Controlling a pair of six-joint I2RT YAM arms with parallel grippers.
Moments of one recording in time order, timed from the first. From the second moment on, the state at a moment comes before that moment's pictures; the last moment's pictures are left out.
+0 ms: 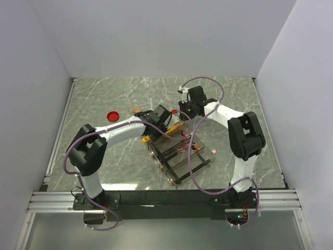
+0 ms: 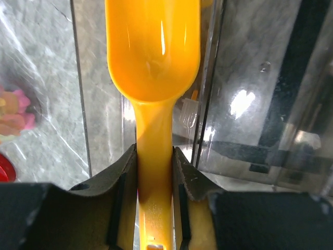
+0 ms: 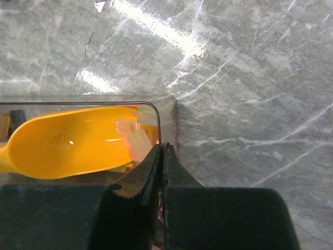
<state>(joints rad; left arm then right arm) -0.78 1.77 1.27 -0.58 -0.13 0.22 0.40 1.92 1.32 -0.30 -0.29 0.05</state>
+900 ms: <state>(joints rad) -0.81 1.78 1.27 -0.56 -0.22 0.46 0.41 1.94 1.36 -0.34 -0.30 -0.01</state>
